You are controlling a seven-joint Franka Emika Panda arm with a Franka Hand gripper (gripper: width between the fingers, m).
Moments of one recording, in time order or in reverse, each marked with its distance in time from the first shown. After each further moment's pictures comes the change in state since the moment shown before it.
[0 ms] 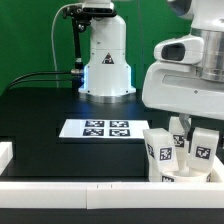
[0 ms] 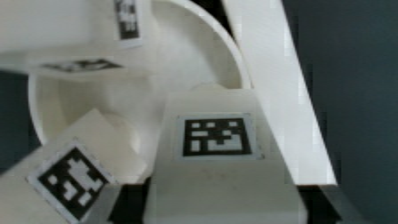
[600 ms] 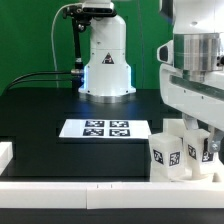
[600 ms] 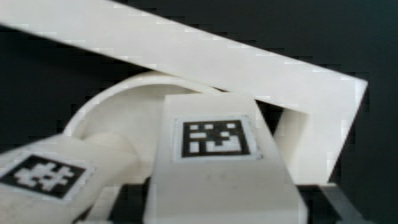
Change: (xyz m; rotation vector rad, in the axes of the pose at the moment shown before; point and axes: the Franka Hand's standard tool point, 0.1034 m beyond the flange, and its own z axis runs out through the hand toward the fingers) arm 0.000 0.004 0.004 0.121 -0.043 0.816
